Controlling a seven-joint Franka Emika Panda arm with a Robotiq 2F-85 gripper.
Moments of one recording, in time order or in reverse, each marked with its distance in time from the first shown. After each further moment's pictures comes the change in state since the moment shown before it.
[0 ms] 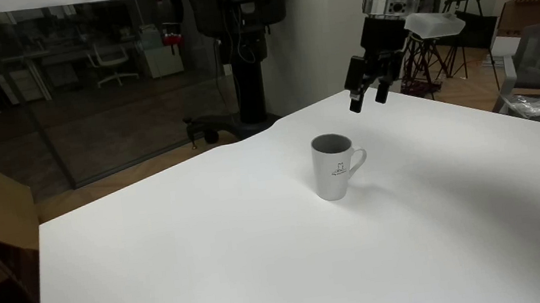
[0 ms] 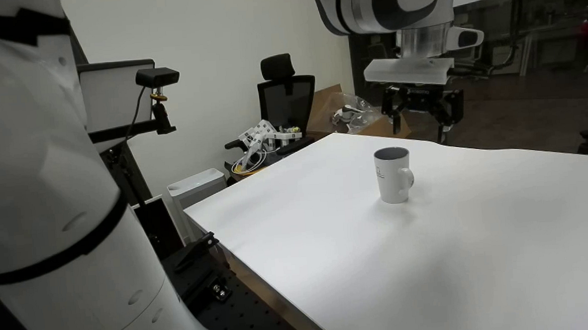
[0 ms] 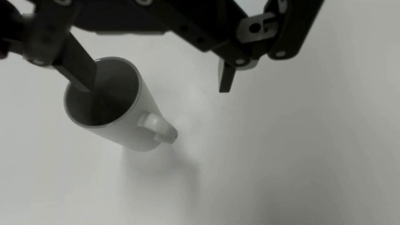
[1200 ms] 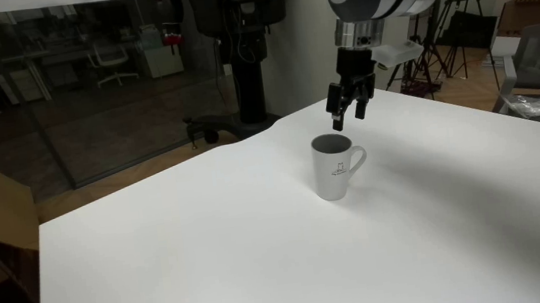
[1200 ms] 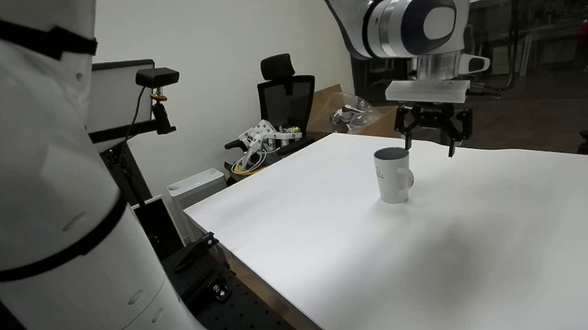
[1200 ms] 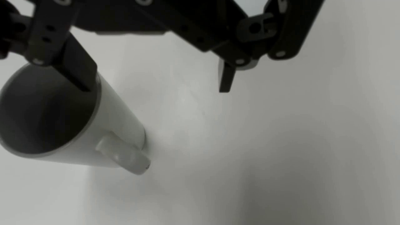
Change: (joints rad) arm 0.003 0.245 0.013 0.244 -0.075 -0.056 -0.001
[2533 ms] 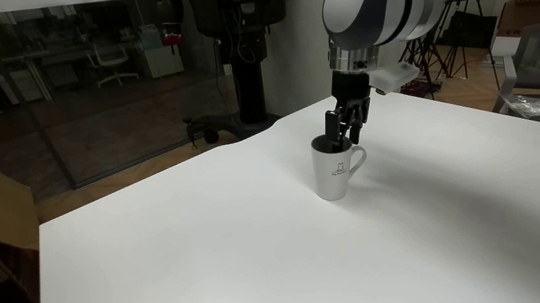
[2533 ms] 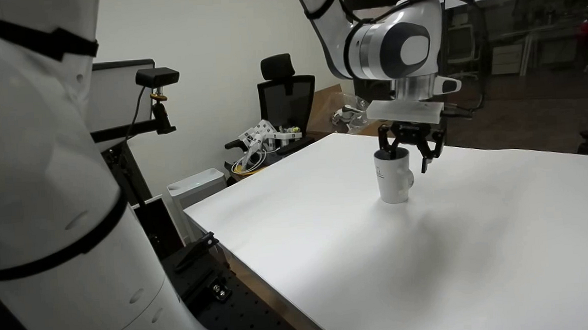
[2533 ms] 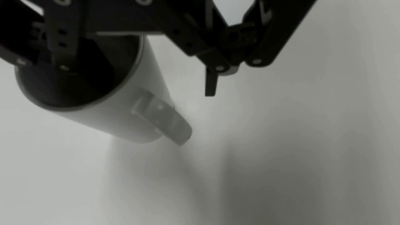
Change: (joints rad) arm 0.022 0.013 0.040 -0.085 -0.016 0.087 0.006
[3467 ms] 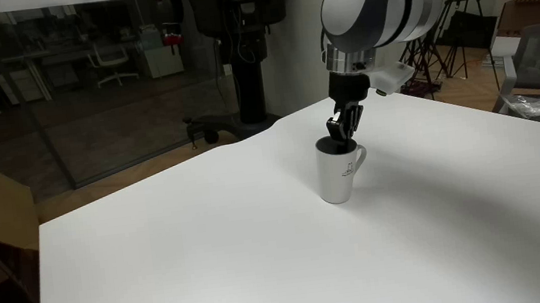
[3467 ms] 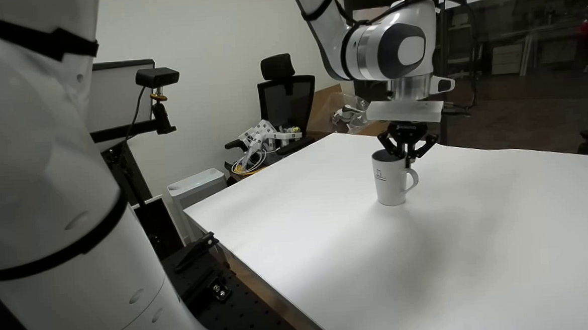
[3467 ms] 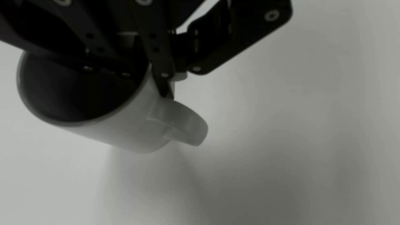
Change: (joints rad) arm -0.005 0.000 0.020 -0.002 -0.031 0.005 -0.061
